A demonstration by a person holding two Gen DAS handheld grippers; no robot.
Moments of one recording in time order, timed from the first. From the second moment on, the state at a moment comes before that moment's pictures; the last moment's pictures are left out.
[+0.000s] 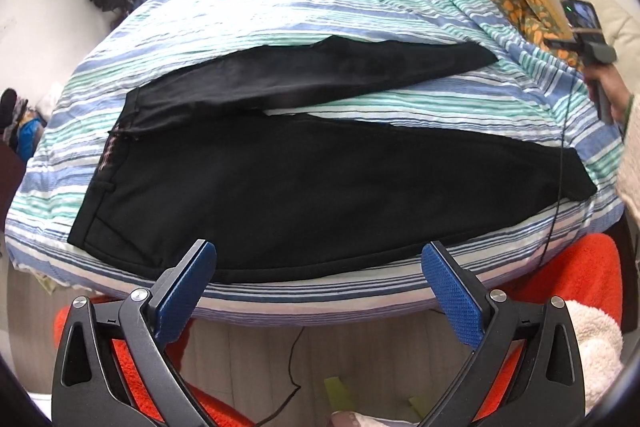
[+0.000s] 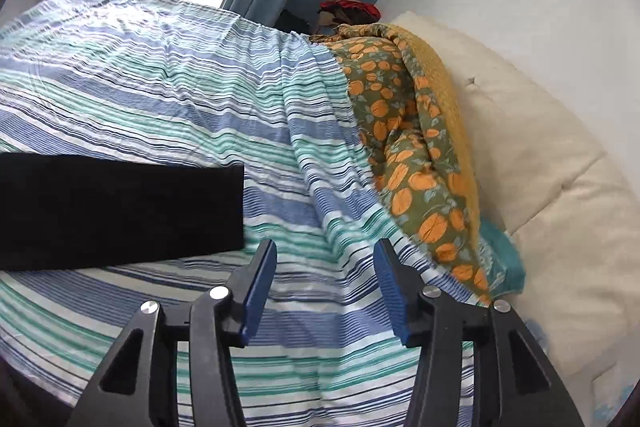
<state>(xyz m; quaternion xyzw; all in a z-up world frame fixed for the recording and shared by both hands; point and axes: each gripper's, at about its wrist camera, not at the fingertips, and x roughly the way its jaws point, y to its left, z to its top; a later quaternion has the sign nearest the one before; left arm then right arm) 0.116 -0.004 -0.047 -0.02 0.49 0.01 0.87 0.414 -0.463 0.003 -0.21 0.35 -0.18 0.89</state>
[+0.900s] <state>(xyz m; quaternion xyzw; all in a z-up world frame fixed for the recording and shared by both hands) 0.168 0.141 -0.158 -0.17 0.47 0.11 0.86 0.121 -0.487 -0.126 0.29 0.37 -0.09 0.88</state>
